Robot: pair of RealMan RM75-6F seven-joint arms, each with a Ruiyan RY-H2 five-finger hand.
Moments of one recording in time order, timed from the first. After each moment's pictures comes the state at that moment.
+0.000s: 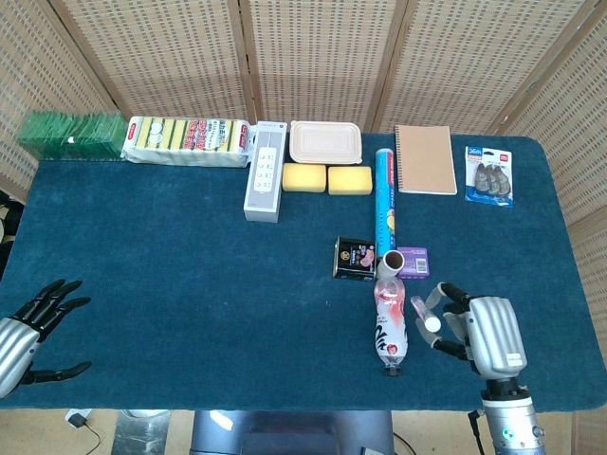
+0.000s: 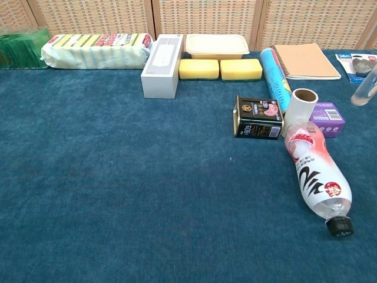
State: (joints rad) left arm -0.13 -1.05 0.13 -1.43 1.83 1.63 -0.36; right arm 0.16 -1.18 0.14 -2.34 -1.49 1.53 -0.40
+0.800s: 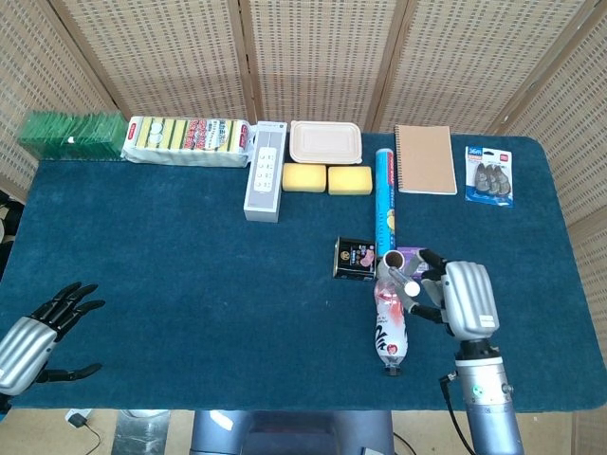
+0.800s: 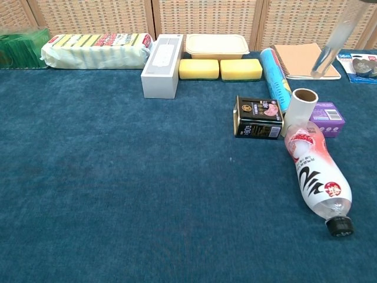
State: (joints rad) left arm -0.16 -1.06 0.14 -1.44 1.84 1.57 -0.33; right arm 0.34 -1.30 0.32 -2.33 -1.19 1.48 -0.54
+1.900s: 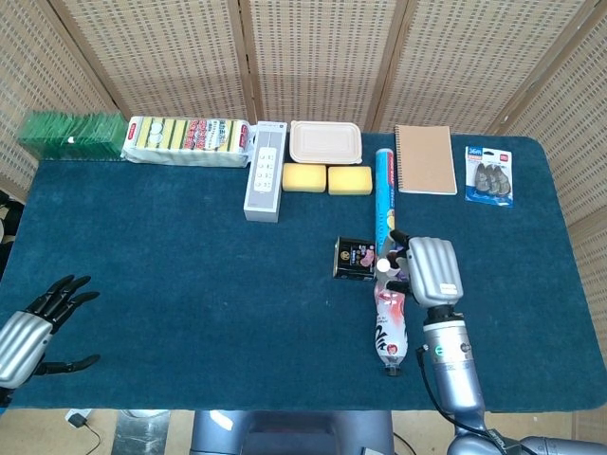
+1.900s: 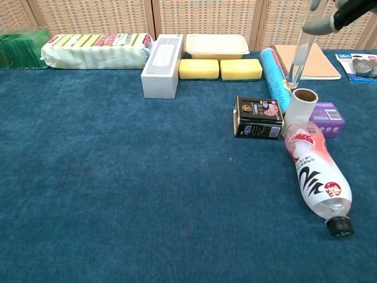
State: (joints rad) left arm -0.16 -1.07 0.12 -1.45 1.78 1.57 -0.32; right arm 0.54 -1.41 0.38 -2.15 -0.96 1.45 -0.66
